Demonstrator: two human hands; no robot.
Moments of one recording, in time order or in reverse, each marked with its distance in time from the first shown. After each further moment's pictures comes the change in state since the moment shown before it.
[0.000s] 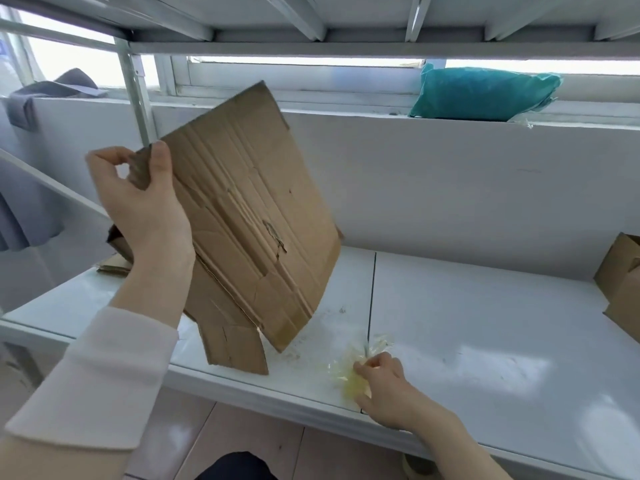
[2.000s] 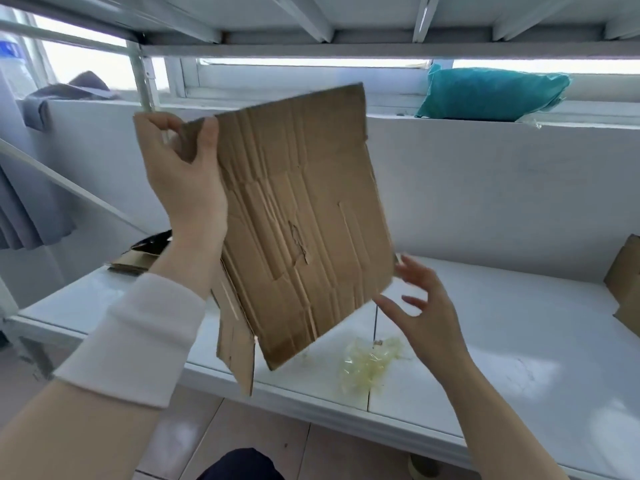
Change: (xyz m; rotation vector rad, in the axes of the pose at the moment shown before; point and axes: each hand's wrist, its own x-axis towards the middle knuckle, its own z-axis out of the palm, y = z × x) left_hand -0.006 0.021 0.019 -0.011 -0.197 0.137; right_hand -0.020 -0.026 -0.074 0.754 0.783 -0.249
